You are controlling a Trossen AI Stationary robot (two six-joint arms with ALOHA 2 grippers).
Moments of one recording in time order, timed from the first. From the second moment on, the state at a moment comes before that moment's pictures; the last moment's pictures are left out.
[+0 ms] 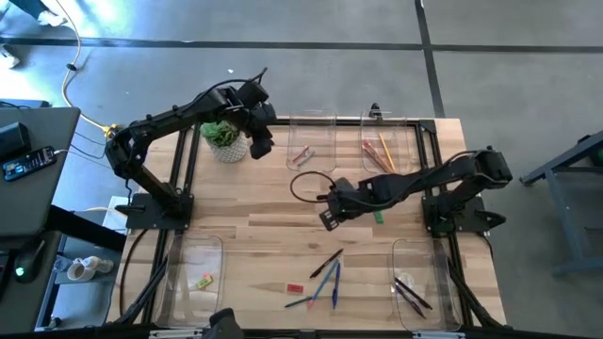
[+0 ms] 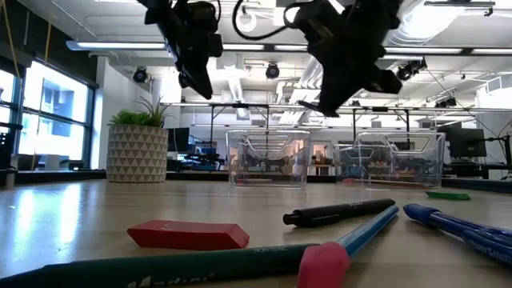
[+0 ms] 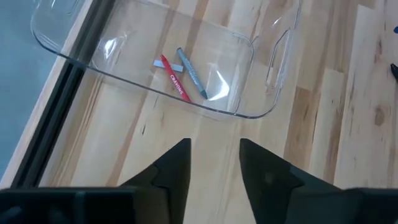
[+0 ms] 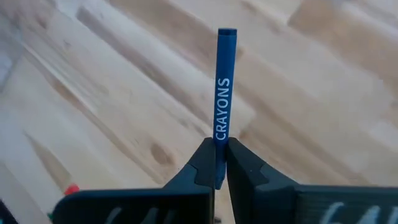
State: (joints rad) left arm 0.74 1.57 1.41 -0.92 0.26 0.26; right arm 0.14 1.59 1.16 -0.66 0.14 1.07
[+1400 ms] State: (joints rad) left arm 0.58 1.63 1.41 -0.29 0.77 0.05; right arm -0.13 1.35 1.21 -0.36 0.17 0.38
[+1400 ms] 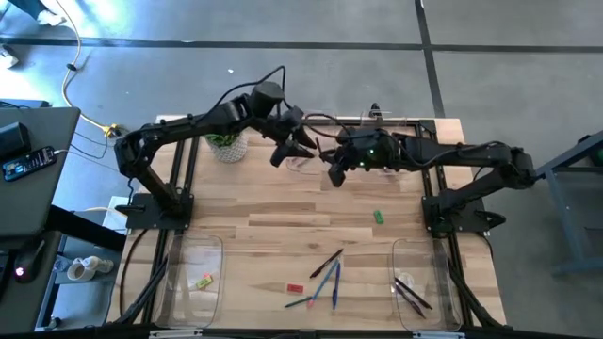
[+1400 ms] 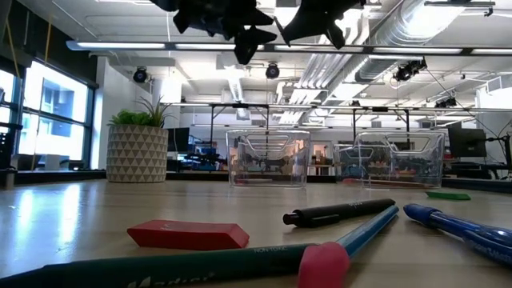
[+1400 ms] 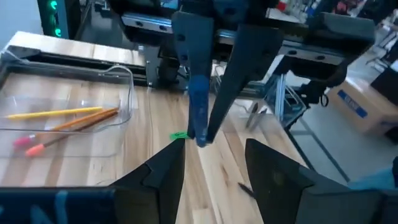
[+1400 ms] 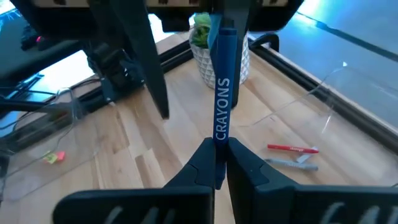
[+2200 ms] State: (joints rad) left arm 0.57 1.63 1.41 -0.17 0.59 -0.08; right arm -0.22 1.35 1.21 -0.35 0.05 0.30
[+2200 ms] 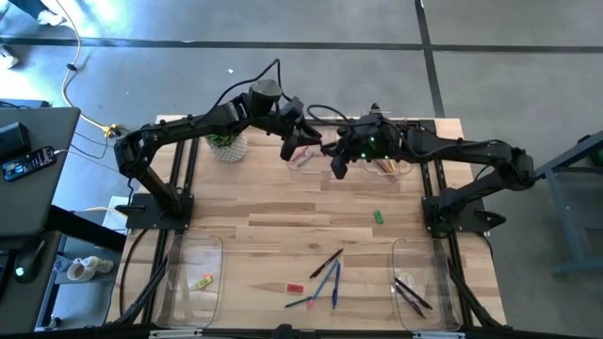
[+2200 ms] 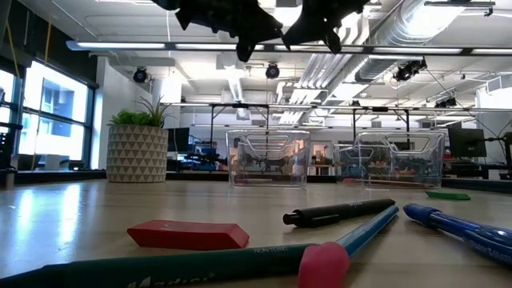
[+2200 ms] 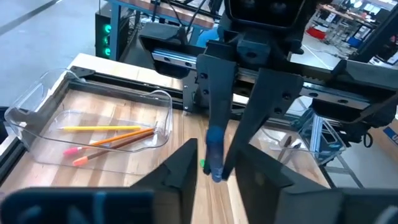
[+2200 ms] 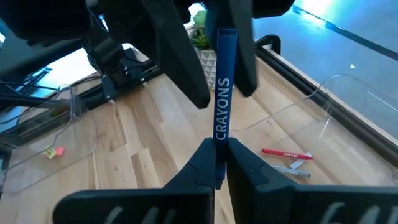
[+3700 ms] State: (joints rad) left arm 0.62 1.83 1.41 -0.35 0.19 -0.05; right arm -0.32 1.35 1.21 -0.49 0.06 0.25
